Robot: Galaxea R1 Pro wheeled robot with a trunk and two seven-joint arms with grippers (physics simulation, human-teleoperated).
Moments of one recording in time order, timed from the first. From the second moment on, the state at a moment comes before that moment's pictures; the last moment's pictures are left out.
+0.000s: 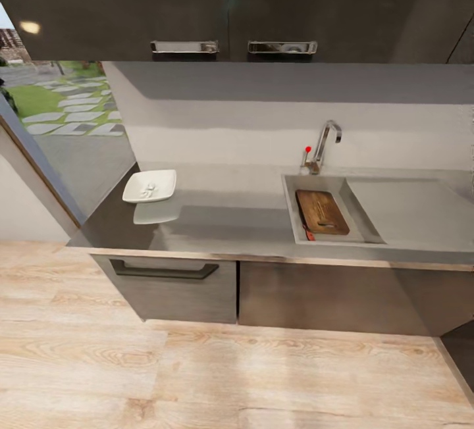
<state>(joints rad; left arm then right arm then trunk) 0.25 0.08 -0.43 -0.29 0.34 -0.32 0.31 0.09 -0.01 -0.25 -0.05 0.08 -0.51 -0.01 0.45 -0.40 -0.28</state>
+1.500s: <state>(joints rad) 0.25 0.09 -0.43 -0.10 0.34 -0.32 0.31 0.09 0.00 -0.25 -0.06 0.08 -0.51 -0.02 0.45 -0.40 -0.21</state>
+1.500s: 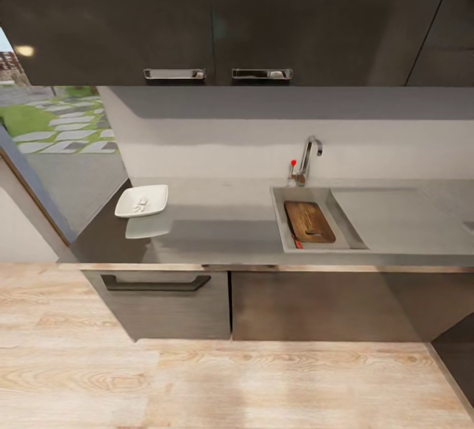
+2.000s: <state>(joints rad) 0.25 0.09 -0.43 -0.10 0.34 -0.32 0.31 0.09 0.00 -0.25 -0.06 0.08 -0.51 -0.02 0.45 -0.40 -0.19</state>
